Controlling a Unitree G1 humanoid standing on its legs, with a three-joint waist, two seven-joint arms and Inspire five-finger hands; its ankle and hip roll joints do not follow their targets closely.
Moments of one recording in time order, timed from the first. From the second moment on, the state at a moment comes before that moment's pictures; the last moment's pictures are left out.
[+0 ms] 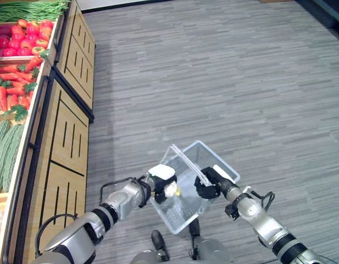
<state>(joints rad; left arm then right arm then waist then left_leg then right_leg) -0.47 0.38 -0.87 0.71 0.67 -0.10 -0.05 -0.09 -0.53 0.52 0.25 -0.03 0.03 0.02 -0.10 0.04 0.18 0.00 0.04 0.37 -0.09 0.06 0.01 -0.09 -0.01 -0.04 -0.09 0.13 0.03</state>
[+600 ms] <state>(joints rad) -0.30 0.61 -0.85 0.40 0.67 -0.15 -0.13 0.01 -0.57 0.54 0.12 0.17 0.03 0.19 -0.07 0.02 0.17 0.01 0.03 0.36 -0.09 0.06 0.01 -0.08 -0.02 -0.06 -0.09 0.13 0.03</state>
